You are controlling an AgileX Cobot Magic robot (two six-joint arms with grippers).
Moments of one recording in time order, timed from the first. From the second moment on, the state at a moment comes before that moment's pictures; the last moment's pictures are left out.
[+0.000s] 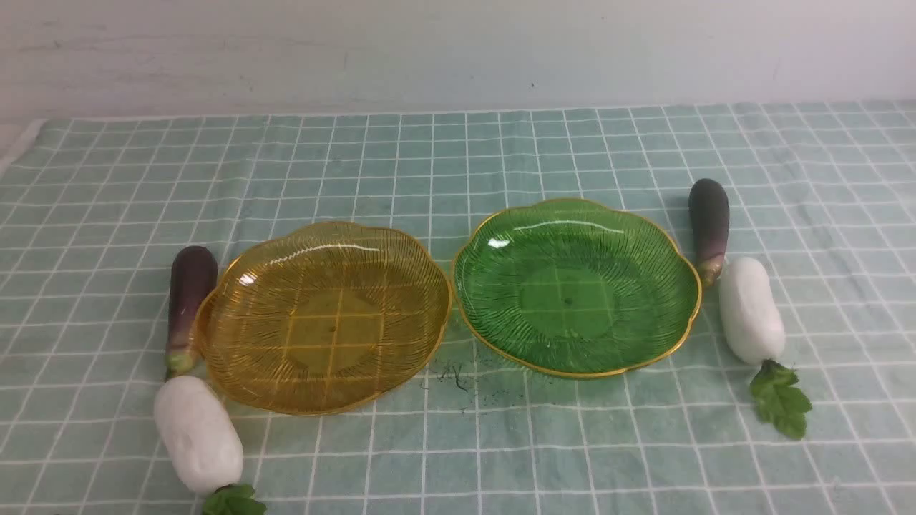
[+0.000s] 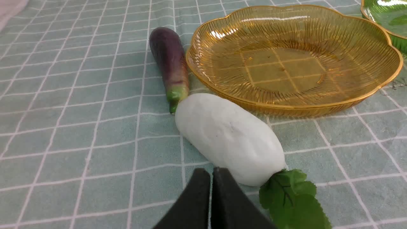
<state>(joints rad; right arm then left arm) -0.01 -0.02 0.02 0.04 0.38 -0.11 -0.06 -0.01 0.03 -0.02 0.38 0.08</state>
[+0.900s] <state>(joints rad) -0.01 -0.02 0.02 0.04 0.38 -0.11 -0.06 -0.01 0.03 -0.34 0.09 -0.19</state>
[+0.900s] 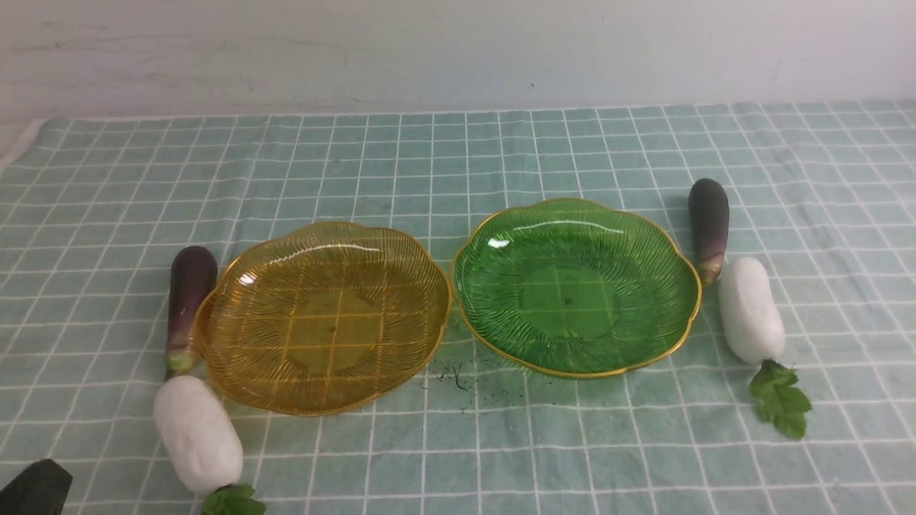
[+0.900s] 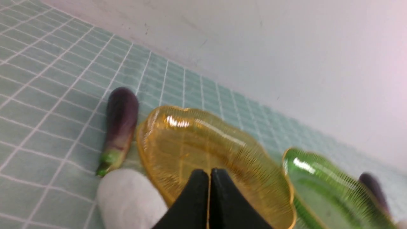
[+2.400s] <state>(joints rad) -0.01 0.48 -0.56 0.68 0.77 -0.29 -0.06 1.34 -0.79 -0.22 0.80 0.00</state>
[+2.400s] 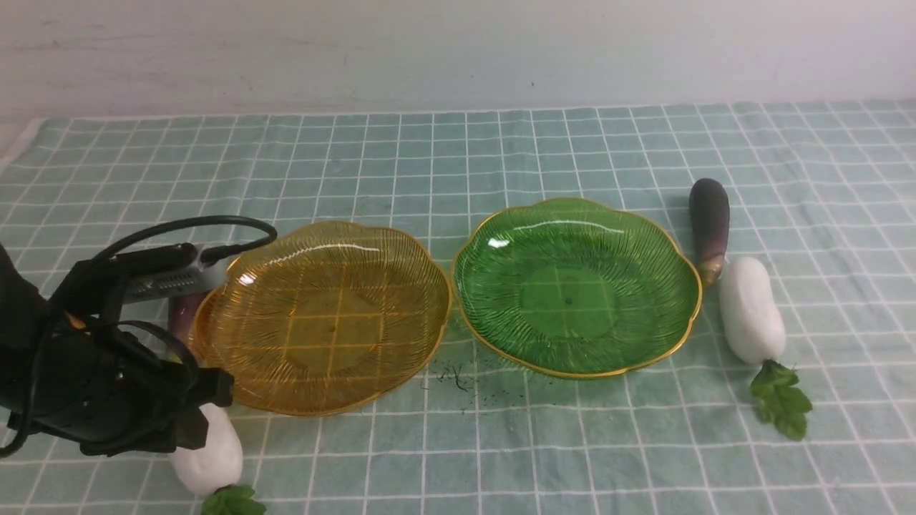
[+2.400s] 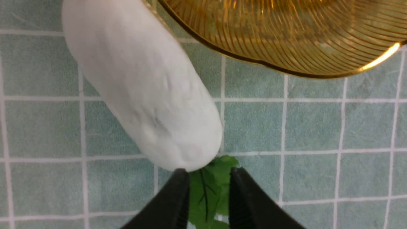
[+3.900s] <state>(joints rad) -0.01 1.25 -1.02 0.29 0.93 -0.11 -0.06 1.29 -1.05 -0.38 0.91 0.30</state>
